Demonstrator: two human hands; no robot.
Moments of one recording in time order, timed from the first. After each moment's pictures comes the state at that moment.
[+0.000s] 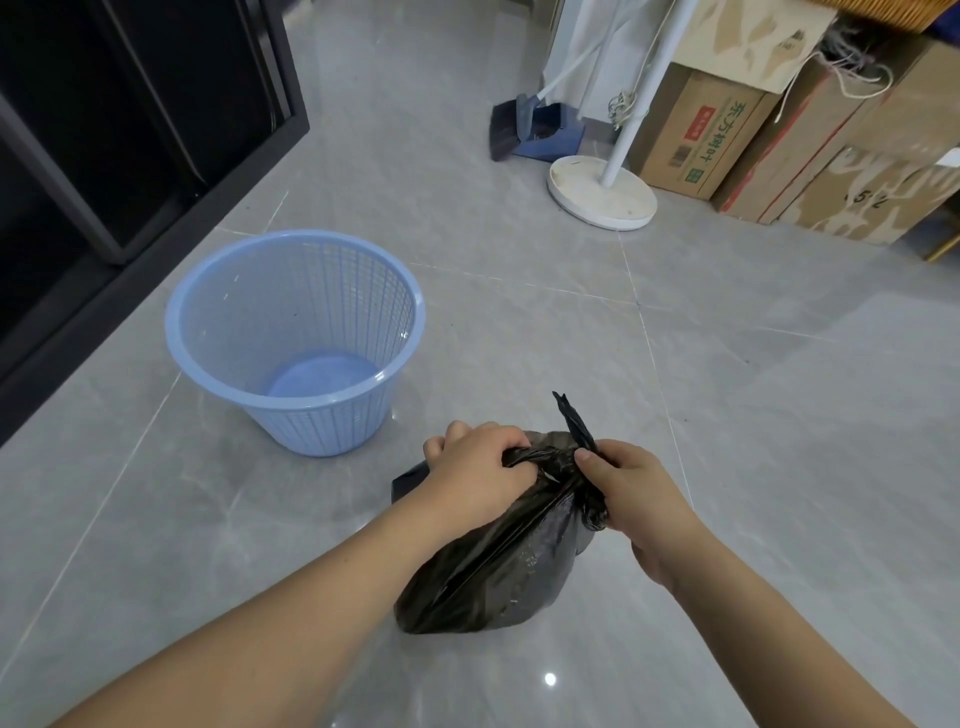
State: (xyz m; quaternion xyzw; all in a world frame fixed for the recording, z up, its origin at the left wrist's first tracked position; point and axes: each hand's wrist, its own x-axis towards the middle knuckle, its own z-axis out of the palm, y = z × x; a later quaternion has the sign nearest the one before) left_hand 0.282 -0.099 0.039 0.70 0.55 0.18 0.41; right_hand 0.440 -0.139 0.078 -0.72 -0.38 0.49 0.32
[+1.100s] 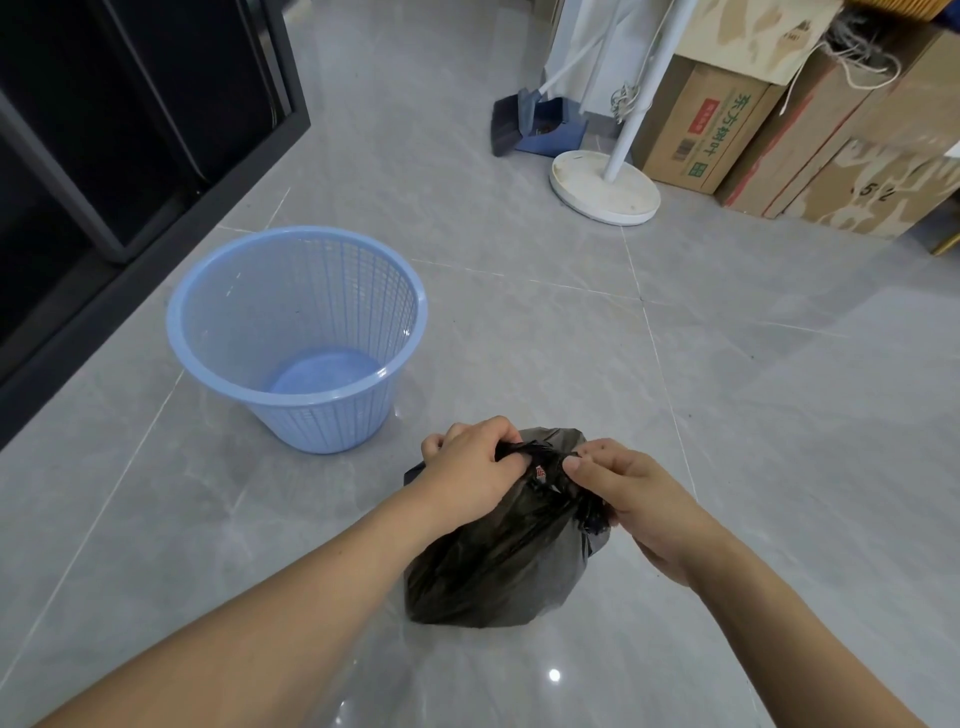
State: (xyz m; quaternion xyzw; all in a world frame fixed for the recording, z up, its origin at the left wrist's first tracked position) left_hand 0.274 -0.089 0.009 0.69 0.55 0.17 0.44; right_hand 0.453 -0.142 0.072 -0.64 -0.43 0.57 0.29
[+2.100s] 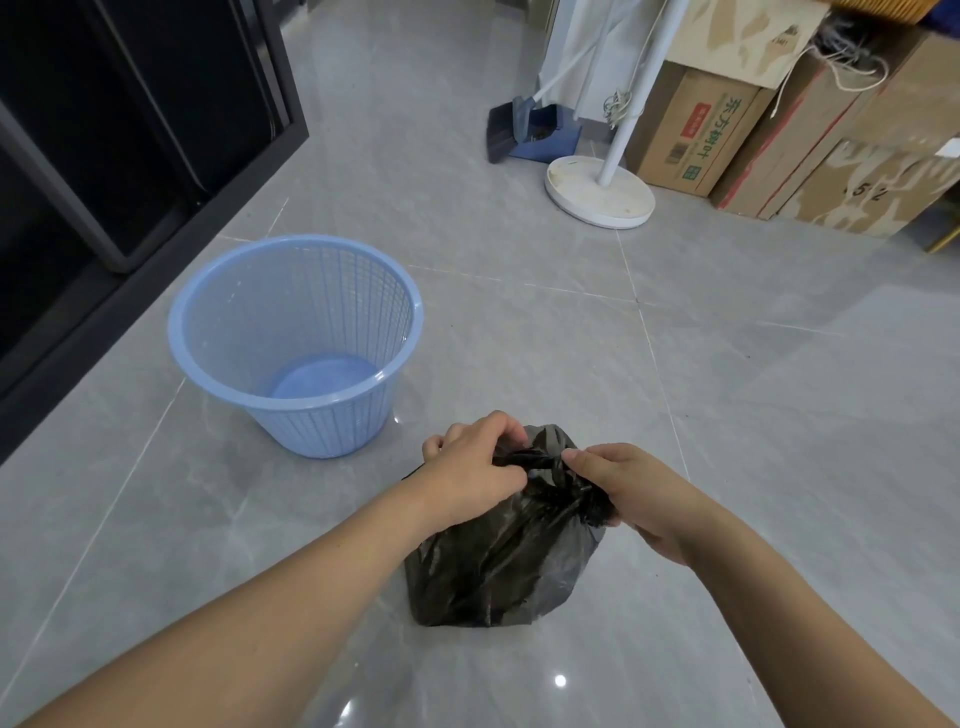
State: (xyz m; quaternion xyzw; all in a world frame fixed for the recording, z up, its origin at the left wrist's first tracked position) left_hand 0.269 -0.090 0.021 0.69 0.51 0.14 0.49; right_hand 0.459 -0.132 0.076 -0.68 -0.45 0.55 0.19
